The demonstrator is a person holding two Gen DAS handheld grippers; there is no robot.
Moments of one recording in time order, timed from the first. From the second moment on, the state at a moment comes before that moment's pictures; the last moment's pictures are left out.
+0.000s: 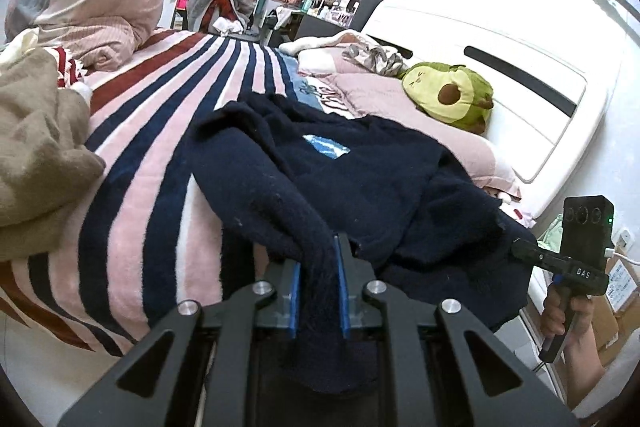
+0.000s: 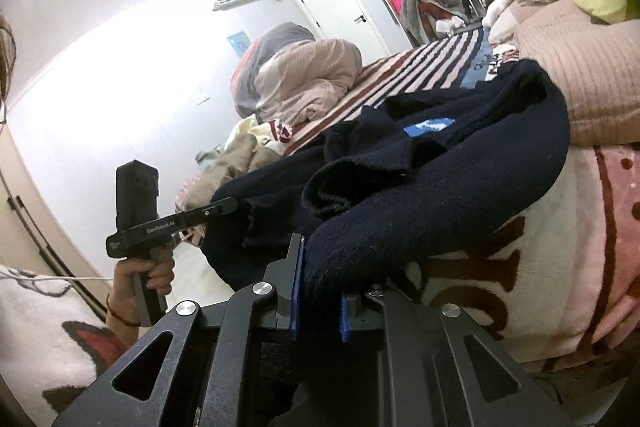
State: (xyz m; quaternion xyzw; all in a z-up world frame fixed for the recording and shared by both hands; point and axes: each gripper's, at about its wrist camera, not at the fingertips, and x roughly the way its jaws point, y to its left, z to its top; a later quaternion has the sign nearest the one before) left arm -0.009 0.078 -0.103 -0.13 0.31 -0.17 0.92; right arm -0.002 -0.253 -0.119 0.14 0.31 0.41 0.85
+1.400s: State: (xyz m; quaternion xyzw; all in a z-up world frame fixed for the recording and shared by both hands) left arm -0.026 0.111 -0.010 -0.13 0.18 -0.14 0.96; right arm 0.000 -0.271 -0.035 0.14 0.19 0.42 0.88
